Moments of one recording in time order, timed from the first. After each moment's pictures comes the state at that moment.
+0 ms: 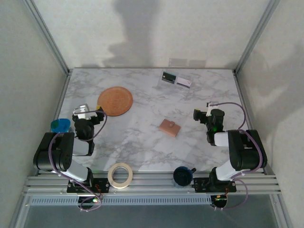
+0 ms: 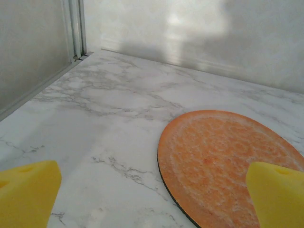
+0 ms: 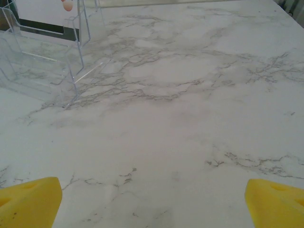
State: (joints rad) left arm 0.05 1.53 0.21 1.19 -0.14 -0.17; right arm 0.07 1.53 0.40 0.71 0.05 0.06
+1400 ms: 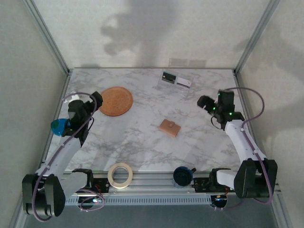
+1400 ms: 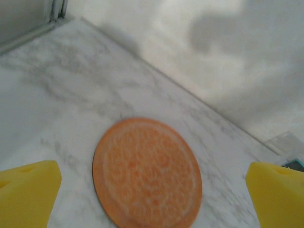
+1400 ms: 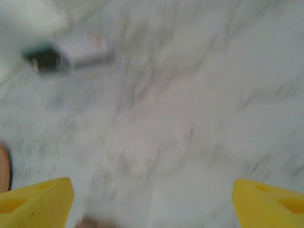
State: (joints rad) left arm -0.01 1.03 0.60 0.10 -0.10 -0.62; right arm 0.06 1.23 0.86 -0.42 -0.19 0.55
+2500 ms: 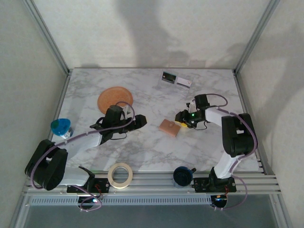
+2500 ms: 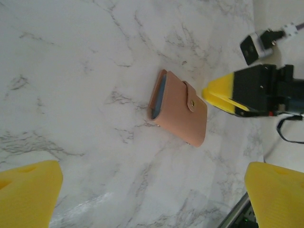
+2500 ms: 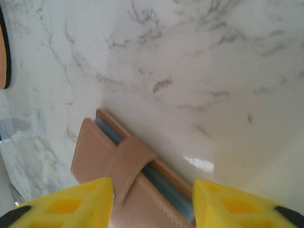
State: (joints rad) left arm -0.49 1.35 0.64 0.07 0.39 -0.82; right arm 0.21 1.75 0.94 -0.36 -0.62 0.46
